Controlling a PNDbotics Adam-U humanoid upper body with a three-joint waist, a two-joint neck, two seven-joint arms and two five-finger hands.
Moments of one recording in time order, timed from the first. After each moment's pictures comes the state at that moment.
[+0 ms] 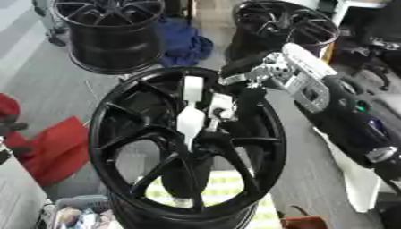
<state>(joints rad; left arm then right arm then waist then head) -0.03 0.19 0.28 -1.76 -0.01 0.07 -0.38 -0.89 -0.40 0.53 -1.29 0.65 -0.22 0.90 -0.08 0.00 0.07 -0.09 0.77</state>
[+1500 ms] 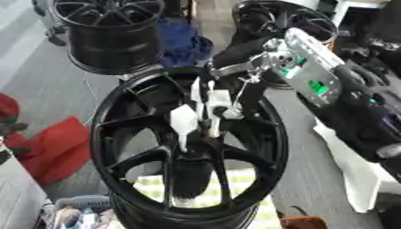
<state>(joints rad) -0.03 0.19 0.28 -1.76 -0.01 0.07 -0.38 -0.93 -0.45 0.54 -1.45 0.55 -0.20 0.91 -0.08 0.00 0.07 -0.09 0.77</state>
